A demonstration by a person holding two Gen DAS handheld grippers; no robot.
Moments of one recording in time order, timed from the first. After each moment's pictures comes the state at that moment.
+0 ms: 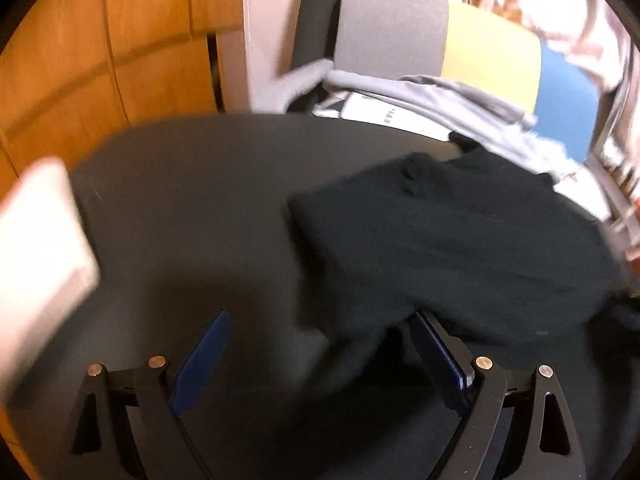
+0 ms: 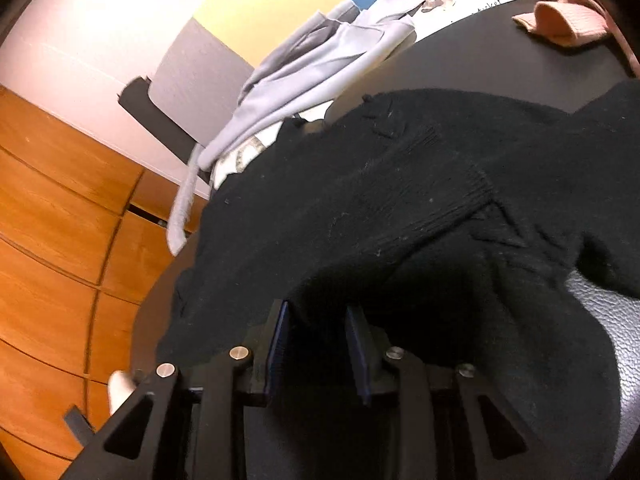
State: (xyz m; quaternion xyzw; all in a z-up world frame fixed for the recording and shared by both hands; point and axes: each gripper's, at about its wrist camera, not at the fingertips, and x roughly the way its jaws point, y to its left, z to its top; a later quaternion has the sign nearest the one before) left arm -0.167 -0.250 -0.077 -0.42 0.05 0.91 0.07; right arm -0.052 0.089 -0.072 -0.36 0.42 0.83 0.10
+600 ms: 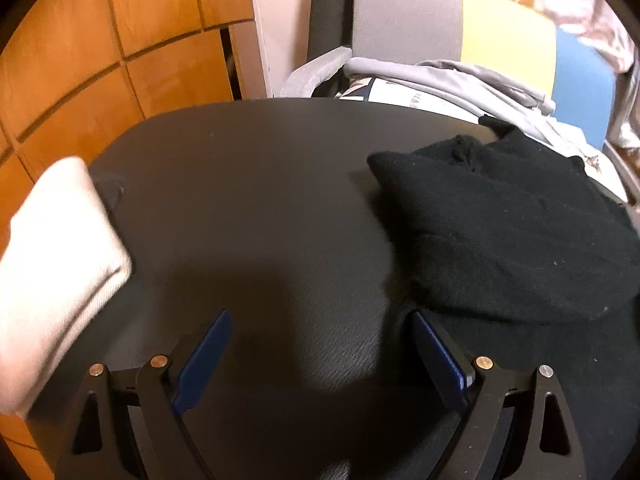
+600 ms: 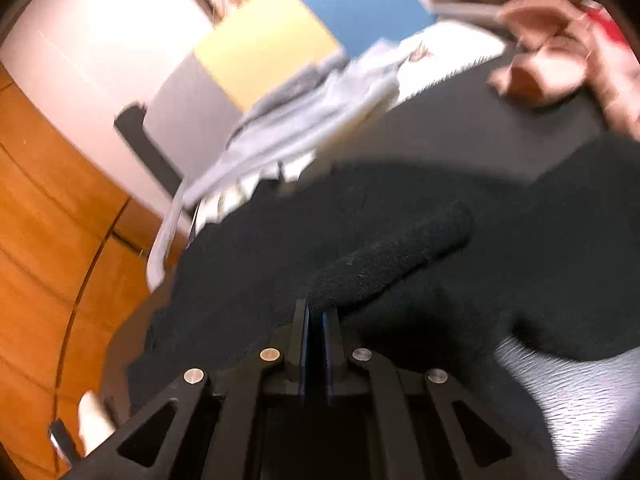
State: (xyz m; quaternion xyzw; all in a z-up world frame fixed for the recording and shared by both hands) left arm -0.177 -0.281 -0.088 -0.44 0.05 0.89 0.06; right arm -0.034 0.110 -0.073 -0.33 0.39 0.85 0.14
